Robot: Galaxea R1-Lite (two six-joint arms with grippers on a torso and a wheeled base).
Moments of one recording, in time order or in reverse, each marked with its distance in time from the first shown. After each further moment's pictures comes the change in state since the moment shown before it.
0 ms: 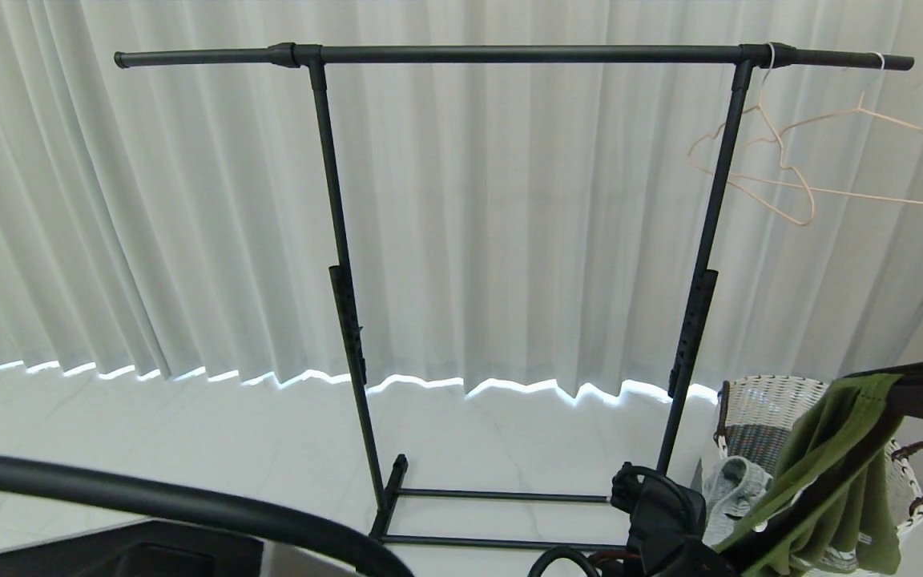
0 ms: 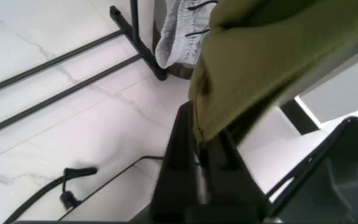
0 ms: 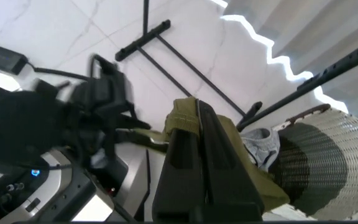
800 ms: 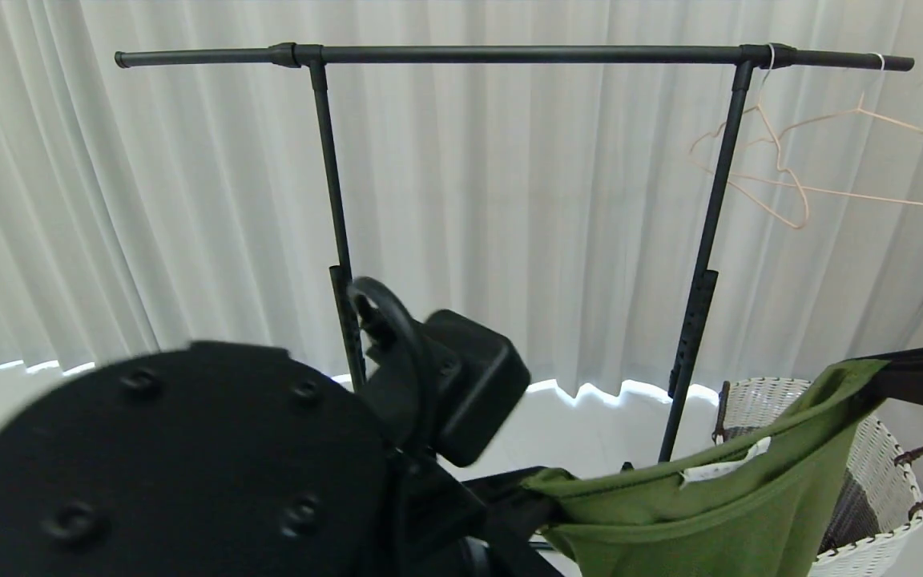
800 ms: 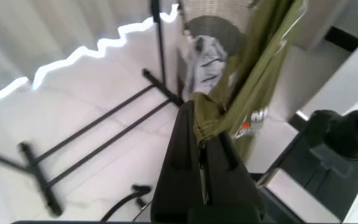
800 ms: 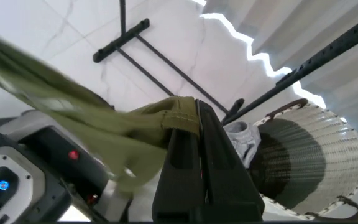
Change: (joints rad) left arm 0.060 -0.694 0.183 0.295 0.012 0.274; right arm -0.089 0.010 0.045 -0.072 -0.003 -0.079
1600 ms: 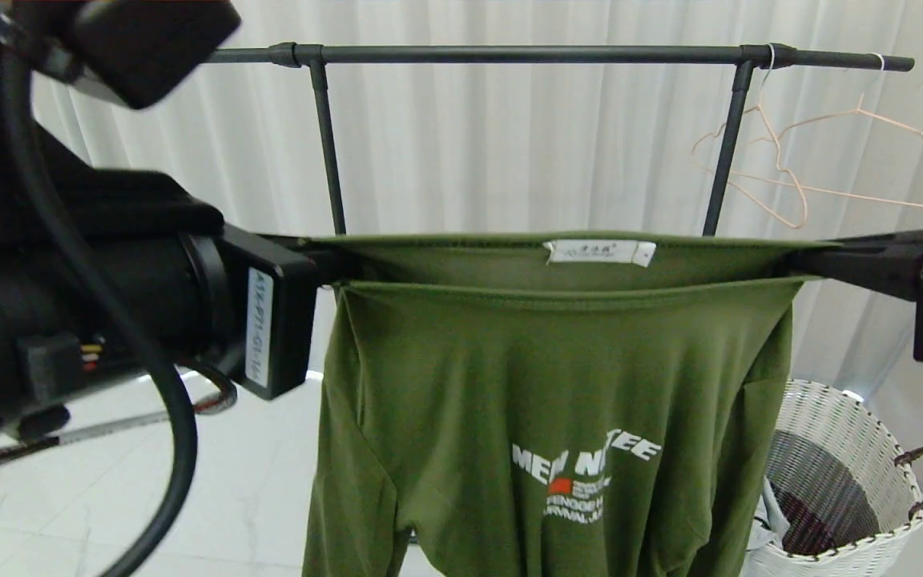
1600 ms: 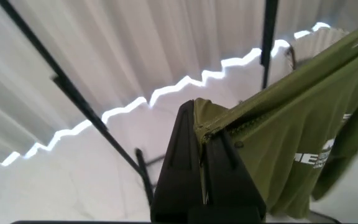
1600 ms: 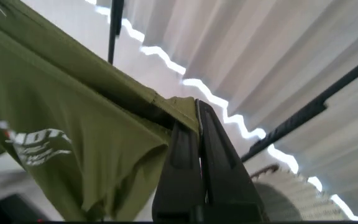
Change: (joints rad) left arm 0.214 -0.150 -0.369 0.390 0.200 0.261; right arm 0.003 0.061 -0.020 -0.351 -0.001 -0.068
